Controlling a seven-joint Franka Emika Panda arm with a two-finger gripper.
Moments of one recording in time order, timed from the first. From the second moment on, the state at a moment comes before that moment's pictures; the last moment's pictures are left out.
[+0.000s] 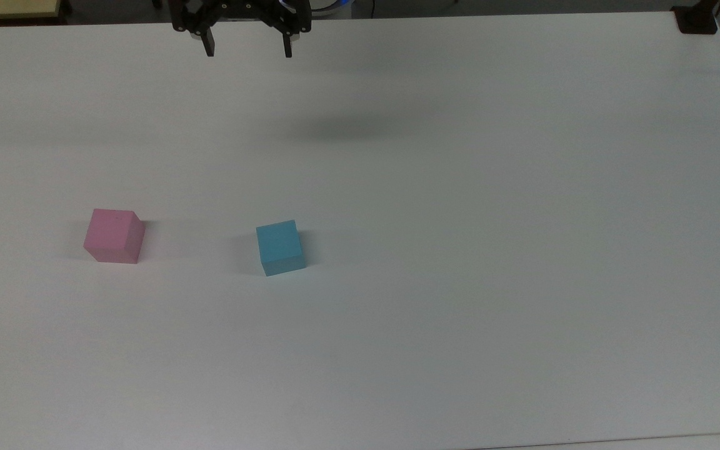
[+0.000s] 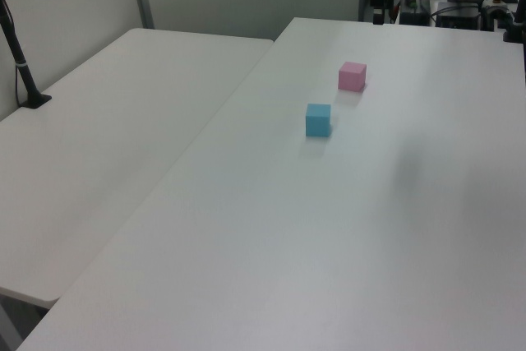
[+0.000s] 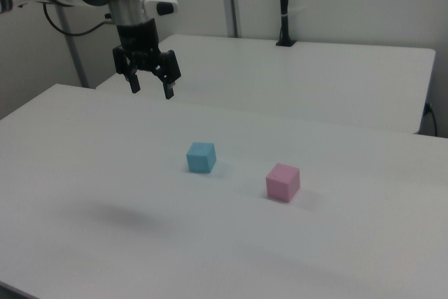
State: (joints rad) arm 0.19 0.09 -0.23 -1.52 0.01 1.61 -0.07
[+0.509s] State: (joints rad) arm 0.17 0.09 -0.23 -1.52 0.00 1.61 -0.07
